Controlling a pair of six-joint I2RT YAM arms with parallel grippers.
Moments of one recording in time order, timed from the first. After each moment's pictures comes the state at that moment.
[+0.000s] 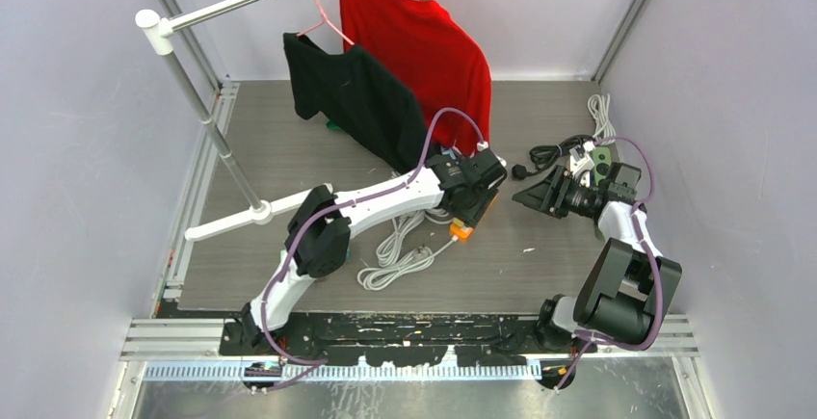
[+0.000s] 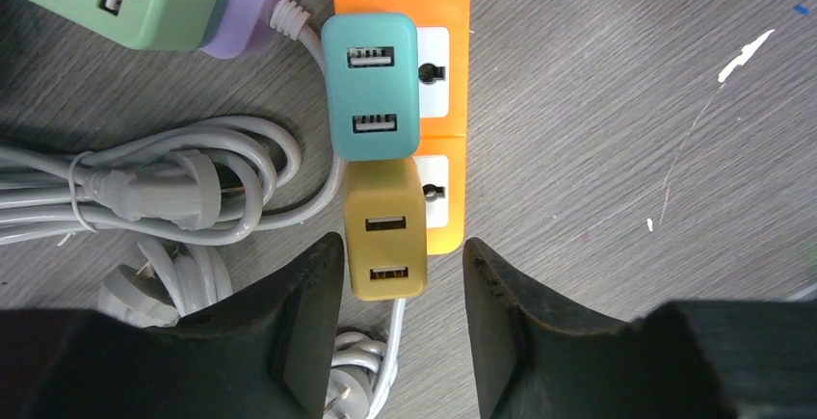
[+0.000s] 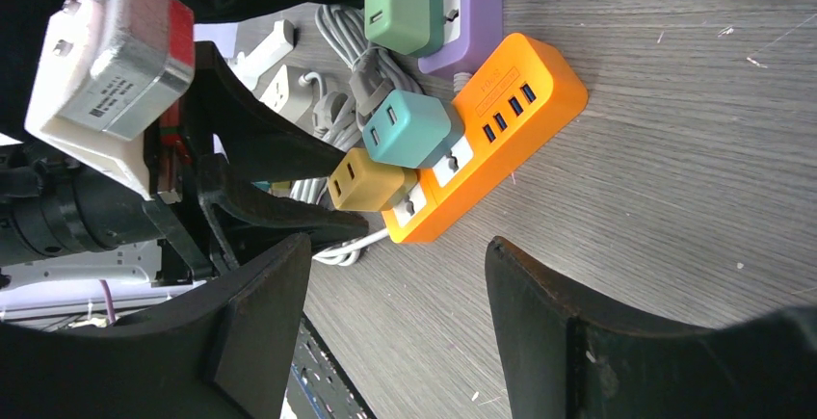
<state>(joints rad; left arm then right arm) -1.06 2.22 2.00 -0.86 -0.14 -0.37 -0.46 1.32 0.69 -0.37 -1.15 0.00</state>
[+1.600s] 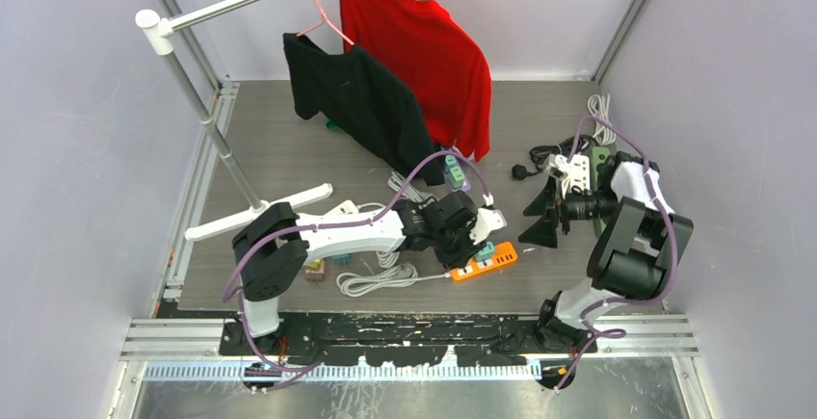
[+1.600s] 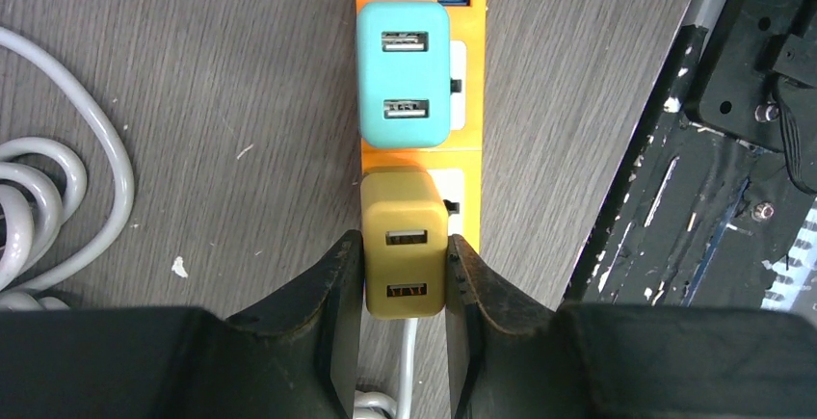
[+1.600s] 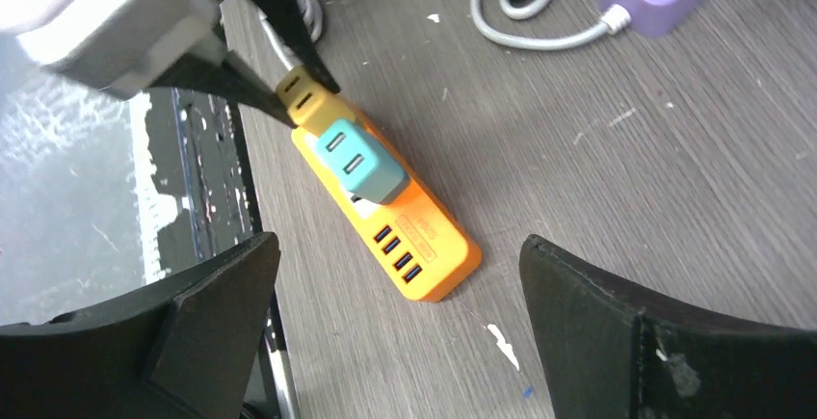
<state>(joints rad) -1.16 1.87 1.35 -0.38 0.15 0.02 -0.45 1.61 1.03 -1.53 -1.09 -1.68</state>
